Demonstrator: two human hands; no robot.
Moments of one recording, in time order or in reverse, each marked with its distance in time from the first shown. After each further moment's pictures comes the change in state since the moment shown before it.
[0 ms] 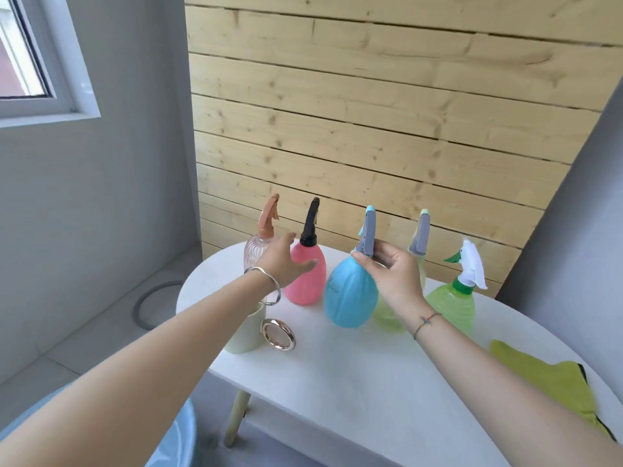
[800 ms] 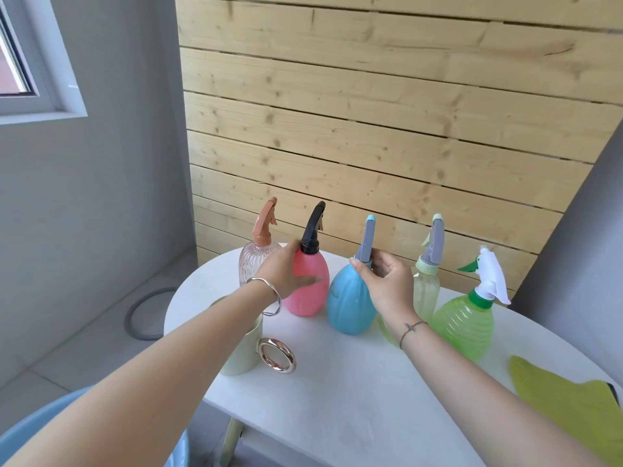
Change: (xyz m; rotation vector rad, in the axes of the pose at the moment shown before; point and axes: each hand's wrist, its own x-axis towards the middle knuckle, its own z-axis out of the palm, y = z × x) left_hand 0.033 -0.017 0.015 0.121 -0.024 0.110; right_hand 0.029 0.042 0.020 -0.134 0.168 0.053
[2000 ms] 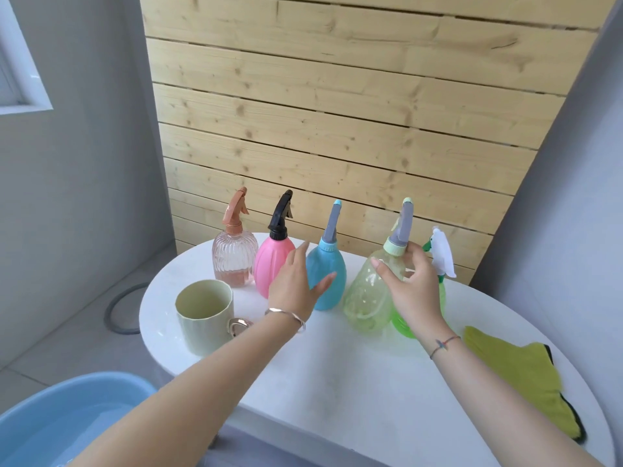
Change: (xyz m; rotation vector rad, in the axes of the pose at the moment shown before) left_hand -0.053 0.061 0.060 -0.066 0.180 0.041; right_hand -0.030 -0.008 -0.091 -0.141 0.114 -0.060
